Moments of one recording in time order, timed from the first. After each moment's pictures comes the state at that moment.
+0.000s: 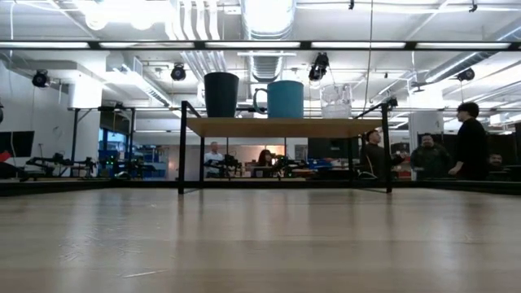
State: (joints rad) left arm 0.25 1.19 2.21 -1.43 -0.07 -0.18; right arm 0.13 1.43 2.19 -1.39 0.43 0.29
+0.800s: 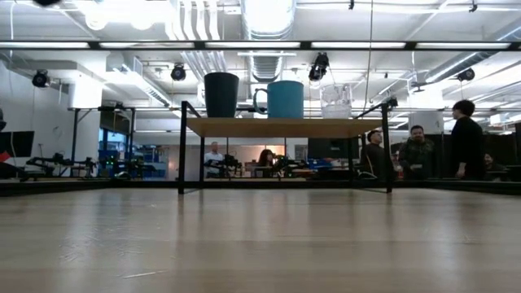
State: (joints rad) left arm 0.25 0.55 1.25 -1.06 -0.16 -0.38; right arm 0.48 0.91 1.07 -0.58 0.74 0.48
